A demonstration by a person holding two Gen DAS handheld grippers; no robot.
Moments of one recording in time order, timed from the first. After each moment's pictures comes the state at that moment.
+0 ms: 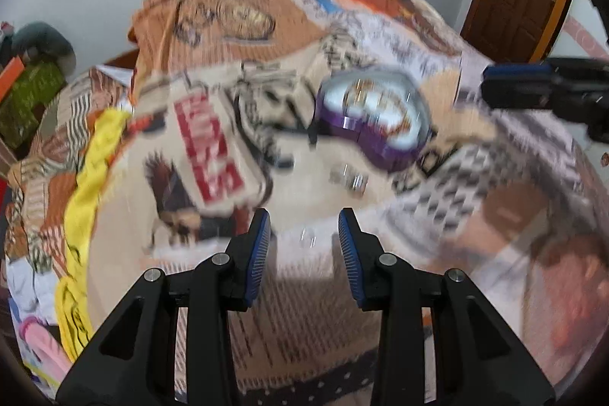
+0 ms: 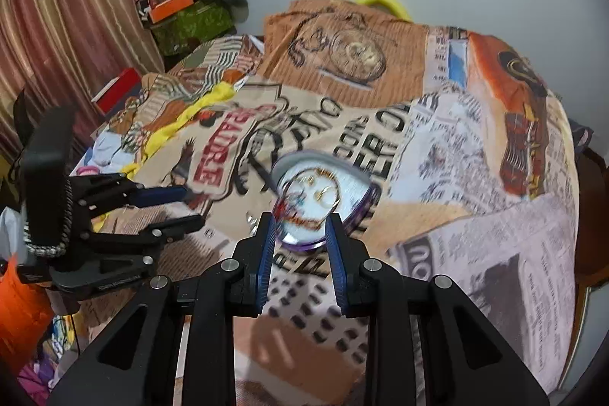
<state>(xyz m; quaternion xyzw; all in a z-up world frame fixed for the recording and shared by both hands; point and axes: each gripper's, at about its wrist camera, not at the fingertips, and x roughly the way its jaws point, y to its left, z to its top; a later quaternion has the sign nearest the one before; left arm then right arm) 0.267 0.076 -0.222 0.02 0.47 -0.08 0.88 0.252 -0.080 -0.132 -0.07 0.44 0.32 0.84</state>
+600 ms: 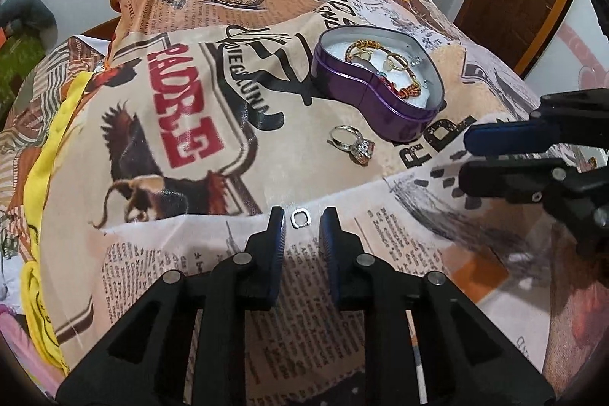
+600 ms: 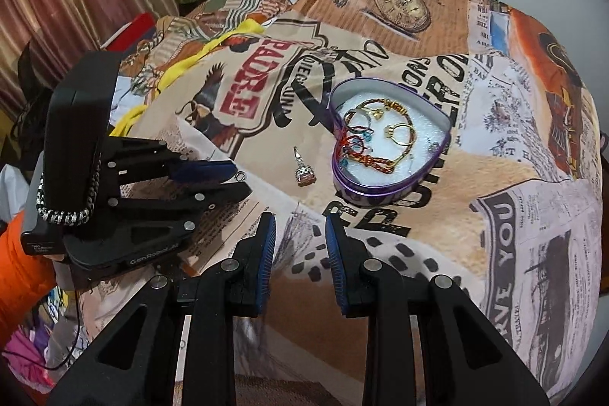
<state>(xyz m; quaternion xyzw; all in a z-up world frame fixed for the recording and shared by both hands) 0.275 0.083 -0.255 -0.02 0.49 -0.11 0.87 0.226 -0.039 -0.174 -0.12 0.50 0.34 0.79</state>
